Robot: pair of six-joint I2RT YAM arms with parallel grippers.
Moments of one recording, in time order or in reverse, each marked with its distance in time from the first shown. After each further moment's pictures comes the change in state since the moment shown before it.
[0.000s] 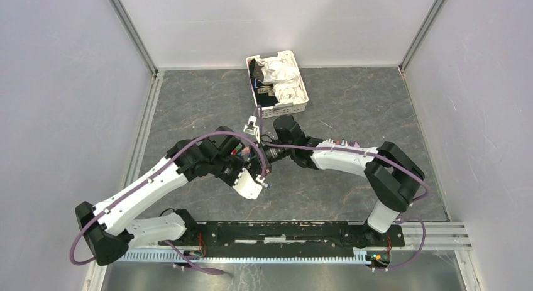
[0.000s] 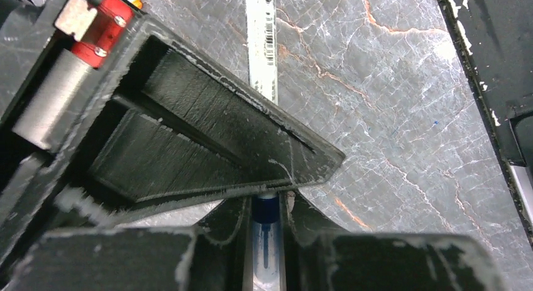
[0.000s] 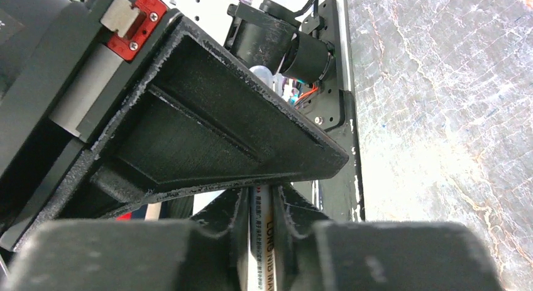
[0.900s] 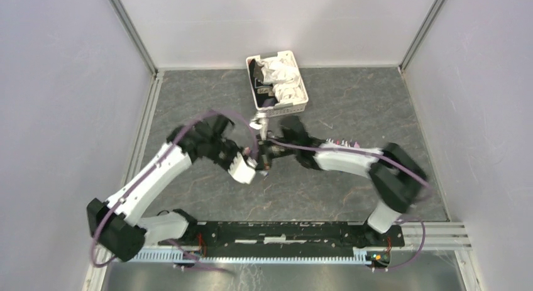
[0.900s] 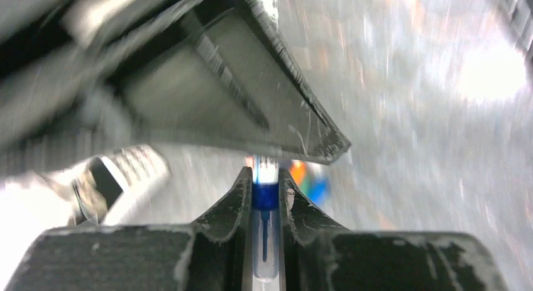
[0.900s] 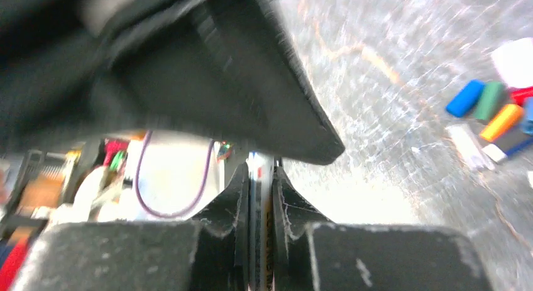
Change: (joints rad) left arm 0.177 0.095 0.036 0.012 -0.043 0.161; right arm -0.051 0.098 0.084 -0.093 0.009 -0.203
